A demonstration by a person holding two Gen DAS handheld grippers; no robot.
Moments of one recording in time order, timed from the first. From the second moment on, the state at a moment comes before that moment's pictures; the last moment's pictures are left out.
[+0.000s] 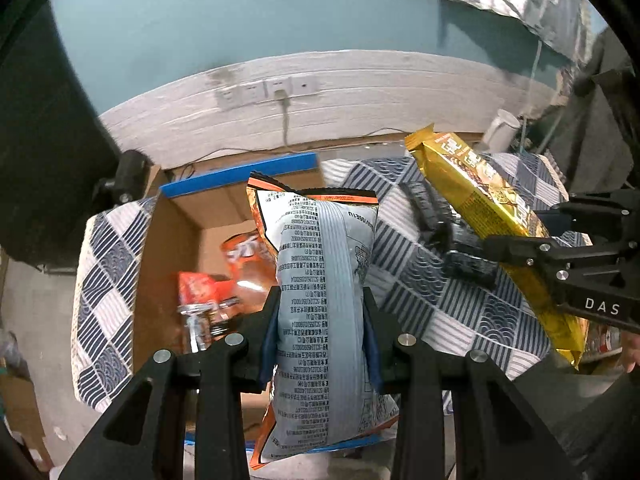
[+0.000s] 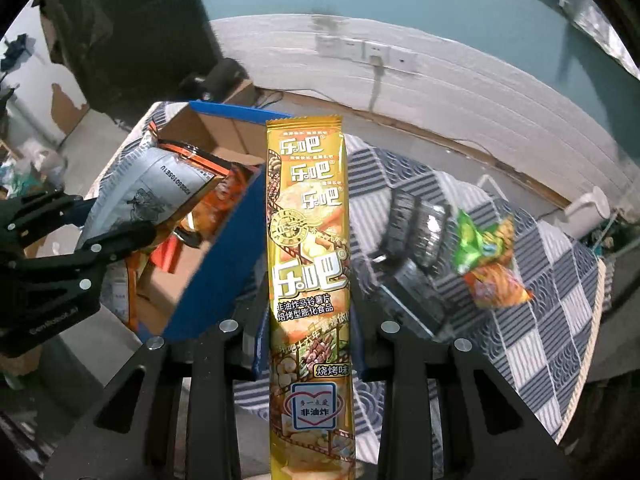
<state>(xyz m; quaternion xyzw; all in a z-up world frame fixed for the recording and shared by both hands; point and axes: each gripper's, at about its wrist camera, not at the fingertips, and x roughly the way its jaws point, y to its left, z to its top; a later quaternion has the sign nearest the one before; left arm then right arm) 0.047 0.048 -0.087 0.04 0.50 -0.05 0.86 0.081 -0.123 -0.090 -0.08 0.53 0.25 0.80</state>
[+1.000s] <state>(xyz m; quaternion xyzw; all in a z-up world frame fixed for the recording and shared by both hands) 0.061 0.174 -0.115 0.00 0.52 0.04 0.85 0.119 0.030 -0.128 -0.09 0.58 0.29 0.76</state>
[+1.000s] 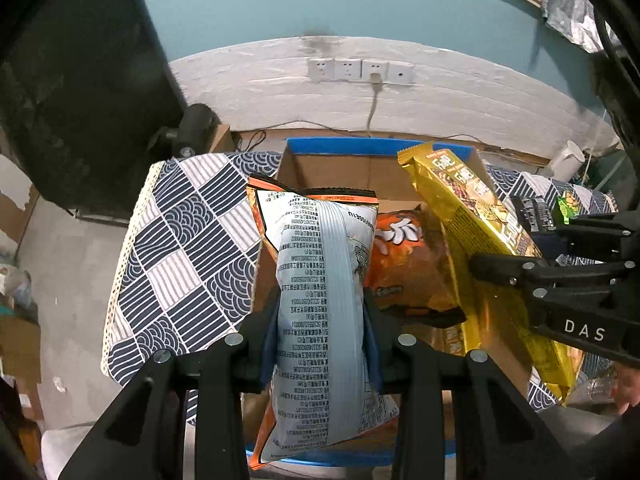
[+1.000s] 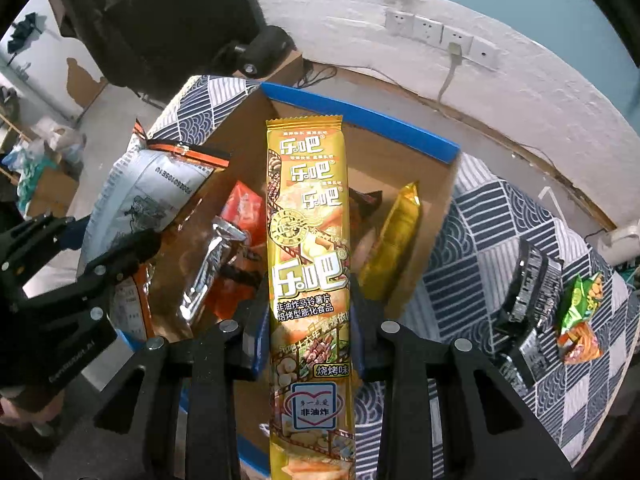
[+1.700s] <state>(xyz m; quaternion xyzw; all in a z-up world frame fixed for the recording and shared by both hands) 0.064 0.178 -0.111 -0.01 0.51 0.07 0.85 0.129 0.020 -0.116 -0.06 0.57 0.27 0.77</state>
